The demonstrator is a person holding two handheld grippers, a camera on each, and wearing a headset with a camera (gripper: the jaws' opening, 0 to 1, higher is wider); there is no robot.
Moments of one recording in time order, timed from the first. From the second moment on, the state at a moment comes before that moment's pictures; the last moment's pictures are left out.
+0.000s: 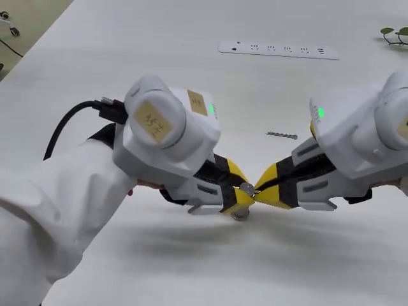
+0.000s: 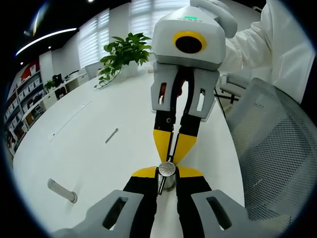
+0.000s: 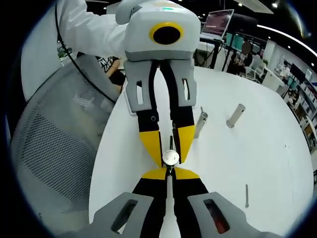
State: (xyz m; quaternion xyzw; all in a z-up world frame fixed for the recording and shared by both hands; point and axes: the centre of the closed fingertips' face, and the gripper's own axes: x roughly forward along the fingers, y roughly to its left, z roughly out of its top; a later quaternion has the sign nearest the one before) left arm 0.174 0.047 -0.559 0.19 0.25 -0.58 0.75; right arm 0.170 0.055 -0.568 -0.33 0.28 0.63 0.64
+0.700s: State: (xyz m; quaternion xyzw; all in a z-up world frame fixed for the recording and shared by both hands) left arm 0.174 0.045 -0.559 0.19 0.25 -0.58 0.75; right arm 0.168 0.046 -0.559 -0.31 0.27 0.63 0.66
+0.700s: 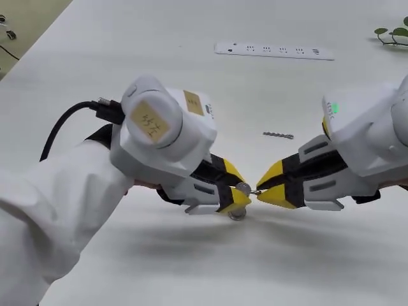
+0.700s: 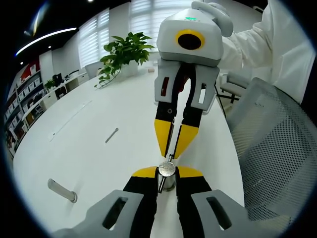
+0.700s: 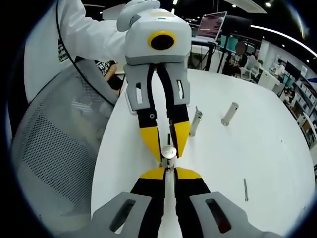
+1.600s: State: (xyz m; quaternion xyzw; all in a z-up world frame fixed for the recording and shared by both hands) left arm 0.173 0.056 -0.555 0.18 0.23 -0.57 0.77; right arm 0.169 0.047 -0.559 -0.30 0.27 0.63 0.67
